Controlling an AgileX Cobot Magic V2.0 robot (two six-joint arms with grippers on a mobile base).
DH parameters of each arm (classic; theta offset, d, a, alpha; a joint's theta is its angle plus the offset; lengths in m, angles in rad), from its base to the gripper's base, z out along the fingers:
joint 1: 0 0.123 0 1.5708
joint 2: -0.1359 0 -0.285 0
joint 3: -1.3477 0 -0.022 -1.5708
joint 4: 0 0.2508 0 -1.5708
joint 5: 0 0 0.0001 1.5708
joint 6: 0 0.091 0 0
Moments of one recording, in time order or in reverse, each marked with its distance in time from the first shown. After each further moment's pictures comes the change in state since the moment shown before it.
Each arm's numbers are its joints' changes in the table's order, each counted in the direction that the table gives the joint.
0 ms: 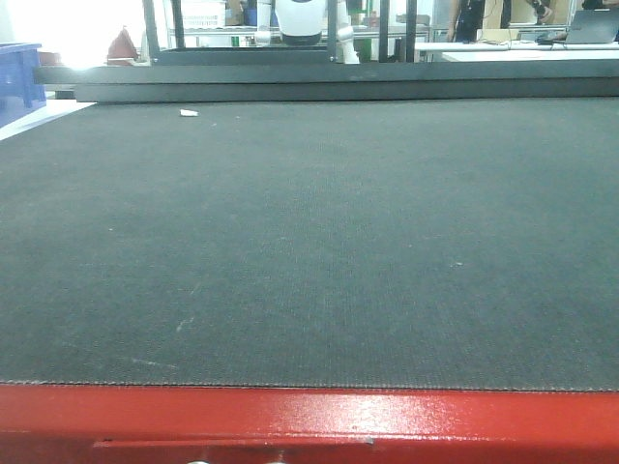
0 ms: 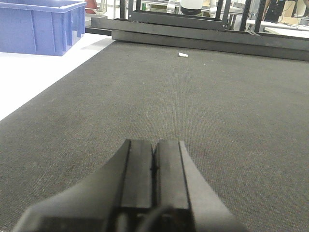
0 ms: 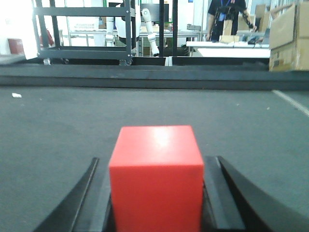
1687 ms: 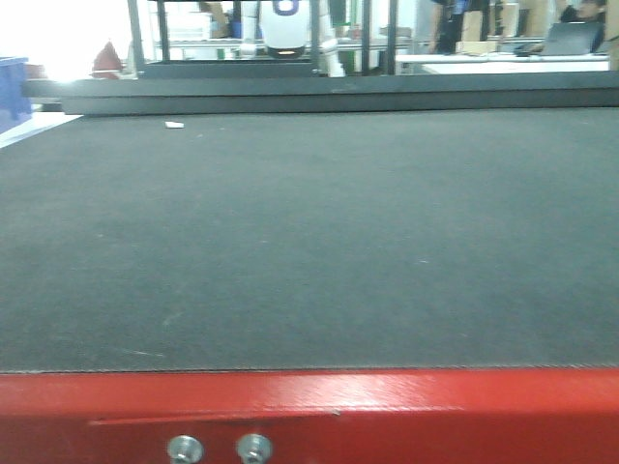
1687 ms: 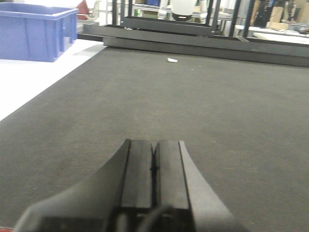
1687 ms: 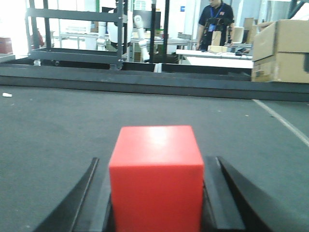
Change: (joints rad) left arm 0.000 0.000 0.000 0.000 0.000 0.000; right arm 0.000 0.000 0.000 -0.030 0.000 0.000
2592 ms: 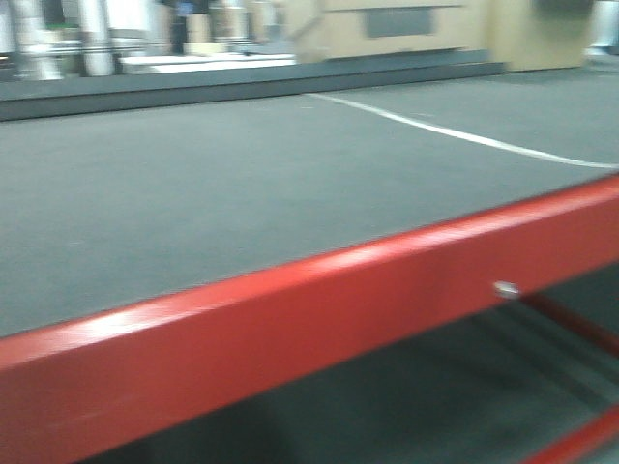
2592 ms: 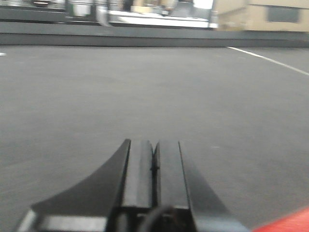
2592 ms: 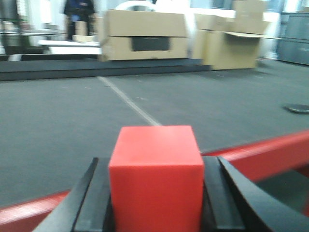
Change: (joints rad) left arm 0.000 0.000 0.000 0.000 0.000 0.000; right arm 0.000 0.000 0.000 0.000 0.000 0.000
